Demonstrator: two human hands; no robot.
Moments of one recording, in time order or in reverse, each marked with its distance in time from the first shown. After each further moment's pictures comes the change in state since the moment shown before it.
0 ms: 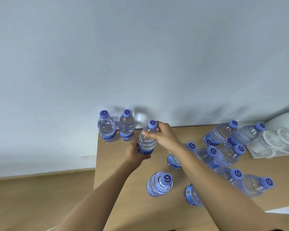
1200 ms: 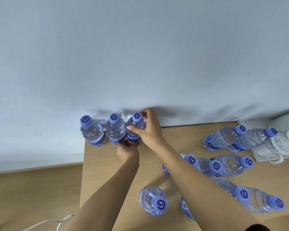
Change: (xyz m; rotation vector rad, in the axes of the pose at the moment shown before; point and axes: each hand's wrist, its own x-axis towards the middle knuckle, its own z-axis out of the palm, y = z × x) left_hand 0.075 -0.015 0.048 -0.244 0.645 -0.477; right_hand 0.075 0.021 0.019 -0.143 0.190 -0.139
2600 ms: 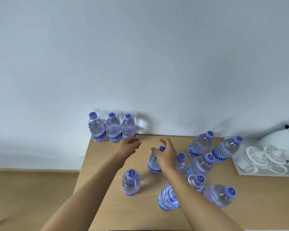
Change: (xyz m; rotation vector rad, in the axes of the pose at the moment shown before) left_hand -0.126 0.046 -0.053 0.129 -0.522 0.231; right_hand -0.120 0.039 -0.104 0.103 0.143 0.231
